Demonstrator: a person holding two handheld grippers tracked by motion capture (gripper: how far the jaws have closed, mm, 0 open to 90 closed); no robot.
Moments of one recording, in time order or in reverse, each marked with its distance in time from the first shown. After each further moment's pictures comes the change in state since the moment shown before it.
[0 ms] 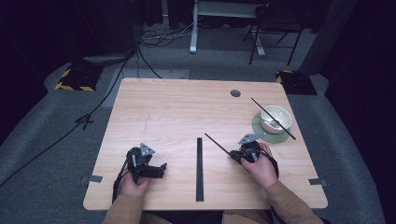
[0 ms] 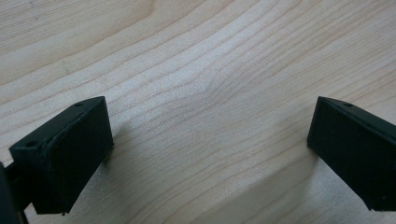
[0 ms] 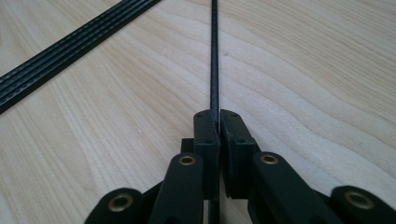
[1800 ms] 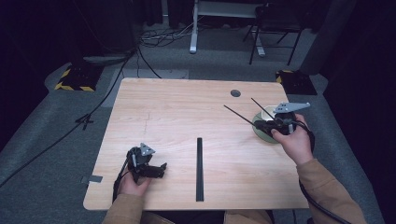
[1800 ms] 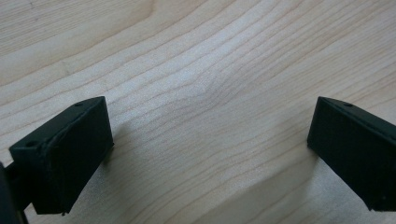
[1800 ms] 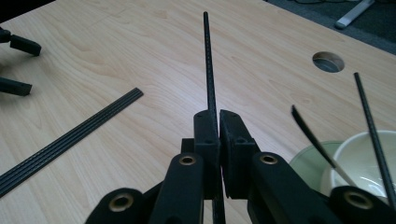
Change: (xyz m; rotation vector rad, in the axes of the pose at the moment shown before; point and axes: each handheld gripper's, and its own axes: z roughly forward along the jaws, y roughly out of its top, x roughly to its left) left arm 0.000 0.001 0.000 0.001 -0.005 0.000; right arm -0.057 0.058 -0.118 -0.175 -0.047 -0.016
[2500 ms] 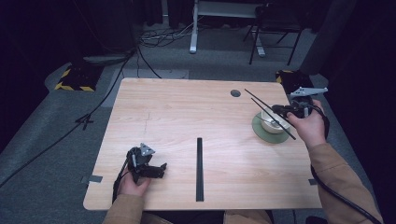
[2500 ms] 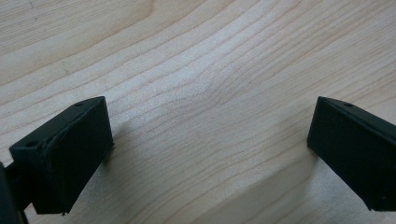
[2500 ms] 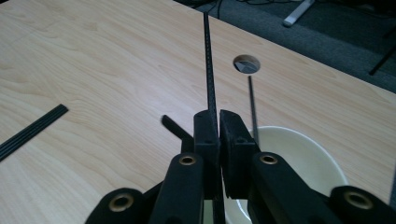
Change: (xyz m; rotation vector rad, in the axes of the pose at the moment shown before) left arm 0.000 0.000 0.000 0.001 -0.001 -0.001; right arm -0.068 0.009 -0.018 -0.003 -0.148 0.065
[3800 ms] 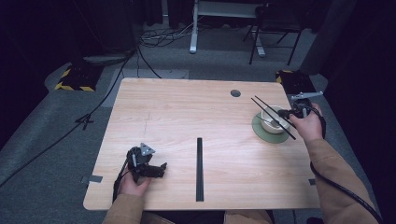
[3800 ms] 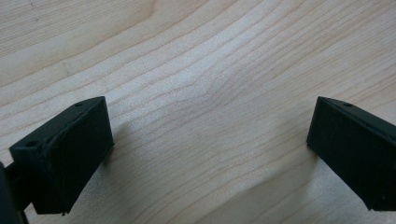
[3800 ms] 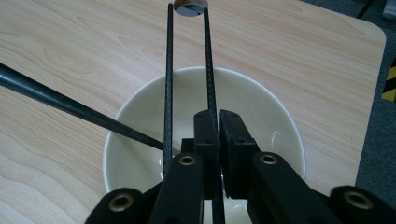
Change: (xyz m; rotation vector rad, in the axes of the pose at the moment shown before) left arm 0.000 0.000 0.001 -0.003 0.004 0.000; right arm -0.061 -0.044 0.048 0.117 -0.067 0.084
